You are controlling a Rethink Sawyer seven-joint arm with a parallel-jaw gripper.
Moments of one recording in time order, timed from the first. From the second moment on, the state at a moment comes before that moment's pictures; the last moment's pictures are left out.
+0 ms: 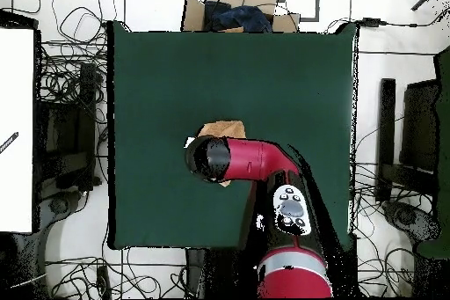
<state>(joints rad) -0.19 -0.61 0.00 1.73 -0.14 0.52 1.57</state>
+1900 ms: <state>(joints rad) -0.19 -0.50 0.01 1.64 -0.18 0.52 1.57</state>
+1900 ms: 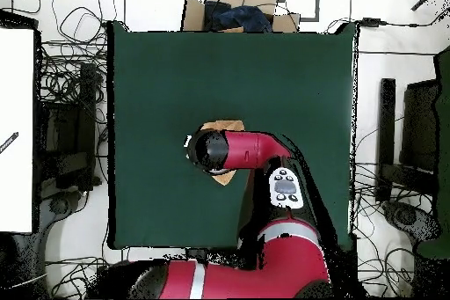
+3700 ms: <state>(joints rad) -0.16 -0.88 0.03 1.76 -0.12 0.81 1.57</state>
